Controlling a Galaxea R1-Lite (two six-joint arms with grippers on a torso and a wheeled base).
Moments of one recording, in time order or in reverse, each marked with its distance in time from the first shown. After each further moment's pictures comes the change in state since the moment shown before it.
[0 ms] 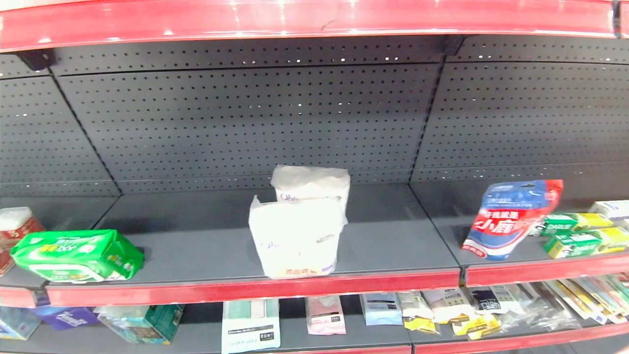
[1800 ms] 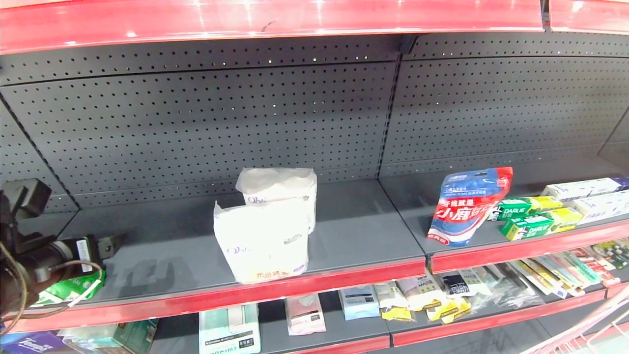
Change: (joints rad) left arm 0.024 1.324 -0.450 -0.359 0.214 -0.108; right arm 0.000 0.000 0.000 -0.001 -0.002 -0.003
